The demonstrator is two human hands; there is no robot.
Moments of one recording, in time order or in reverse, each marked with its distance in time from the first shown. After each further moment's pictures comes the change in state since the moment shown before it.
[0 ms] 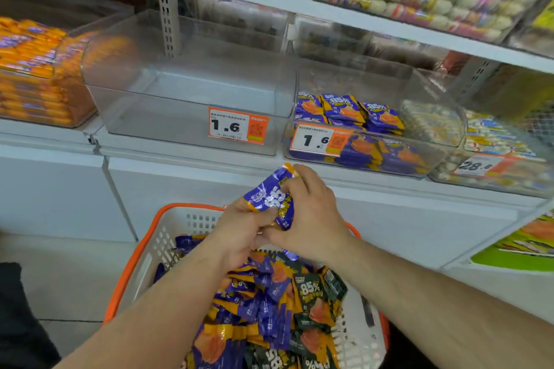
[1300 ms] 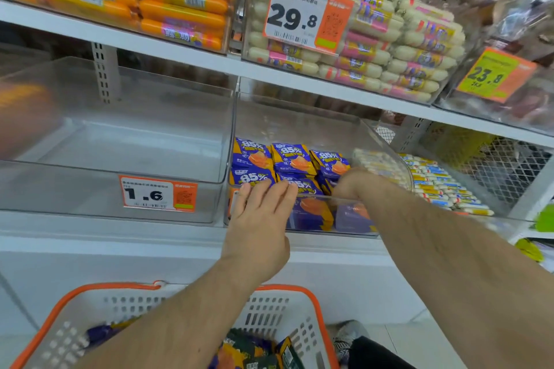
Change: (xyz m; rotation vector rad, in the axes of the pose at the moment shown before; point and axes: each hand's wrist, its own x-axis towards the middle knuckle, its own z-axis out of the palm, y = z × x) left_hand 0.098 0.033 0.111 1.616 0.234 1.002; right_hand 0.151 0.159 -0.140 -0.477 -0.425 0.721
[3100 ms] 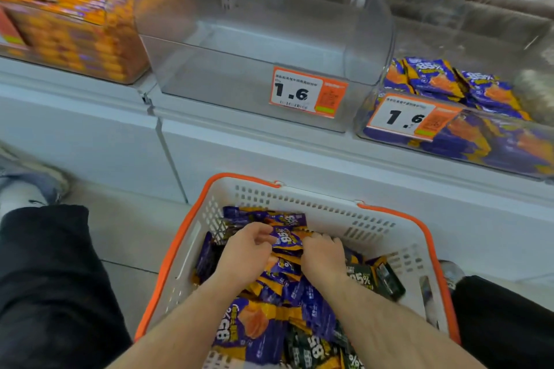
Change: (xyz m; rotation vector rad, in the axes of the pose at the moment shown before) left_hand -0.231 -0.111 0.001 -0.745 -0.493 -1.106; right_hand -0.128 -0.181 0.320 -0.031 0.089 -0.617
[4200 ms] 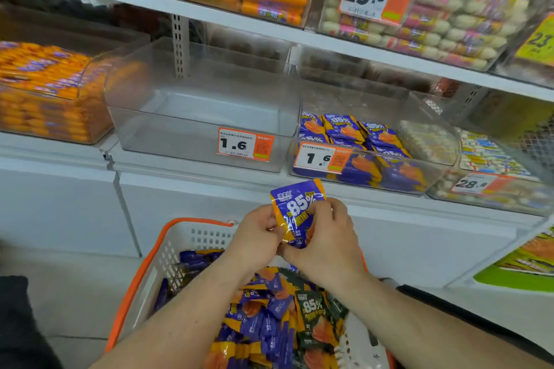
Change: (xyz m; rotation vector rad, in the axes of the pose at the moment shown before) left_hand -0.055 0.134 0.010 -0.390 -0.224 0.417; right_hand -0.105 0.036 -0.168 0.459 0.531 0.159
